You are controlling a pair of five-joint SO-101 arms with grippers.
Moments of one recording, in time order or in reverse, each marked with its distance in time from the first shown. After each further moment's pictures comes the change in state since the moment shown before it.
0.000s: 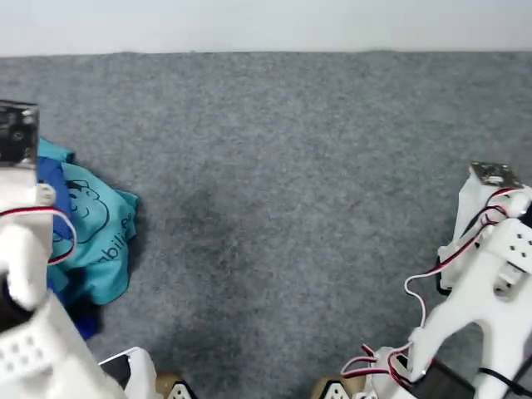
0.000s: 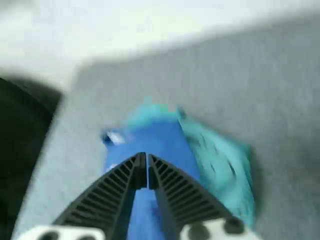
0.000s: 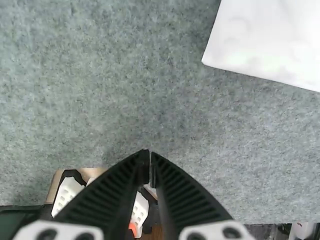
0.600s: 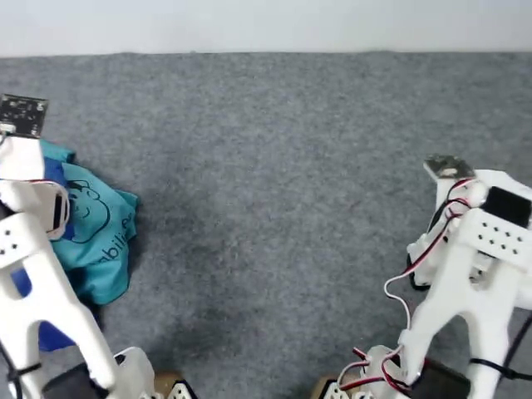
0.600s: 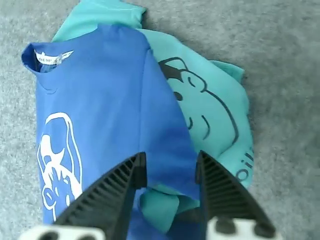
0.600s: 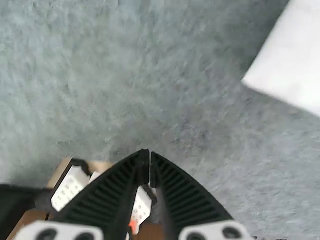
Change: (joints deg) left arm -5.1 22.9 4.6 -3.0 -0.7; right arm -9.1 0.0 4.8 0.0 0.1
